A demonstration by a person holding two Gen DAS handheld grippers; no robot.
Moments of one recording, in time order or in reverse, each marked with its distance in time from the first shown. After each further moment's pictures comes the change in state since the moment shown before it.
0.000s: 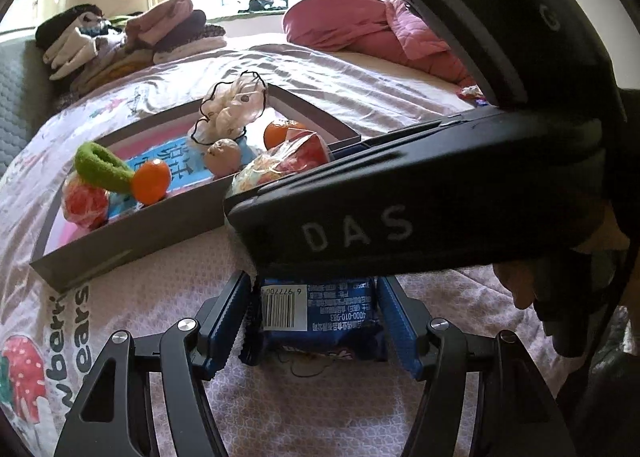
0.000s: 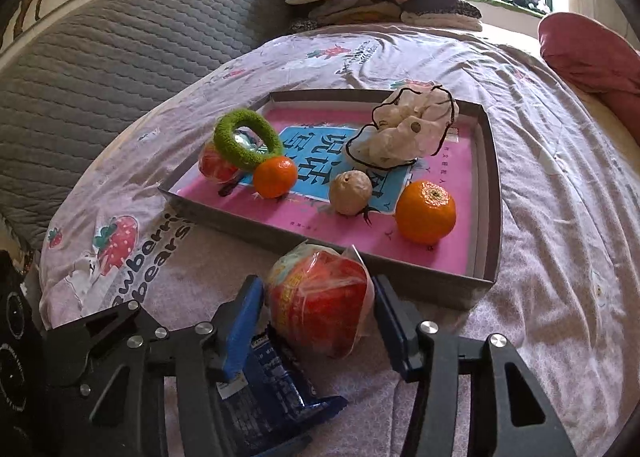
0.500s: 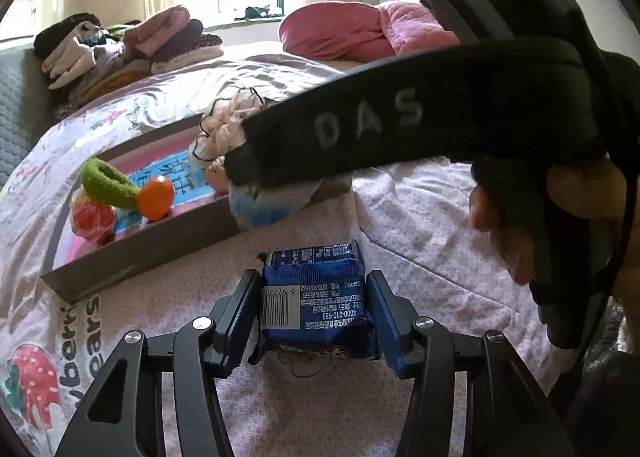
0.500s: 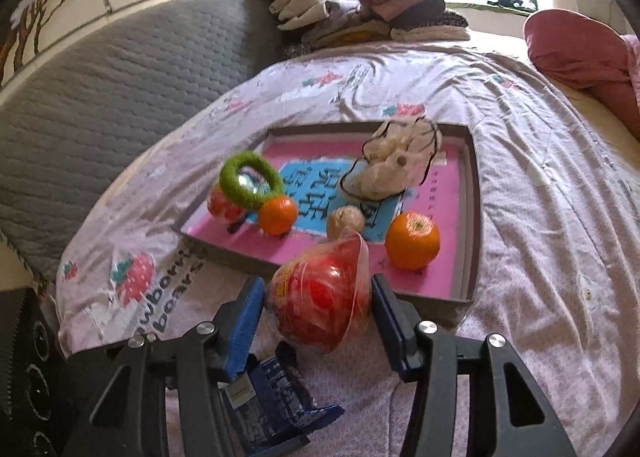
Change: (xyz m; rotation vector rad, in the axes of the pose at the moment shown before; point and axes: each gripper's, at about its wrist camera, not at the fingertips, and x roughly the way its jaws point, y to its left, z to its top) left arm -0.015 -0.003 0.006 0.024 -0.030 0.006; right arm -0.029 -0.009 0.014 0.062 -0.112 0.022
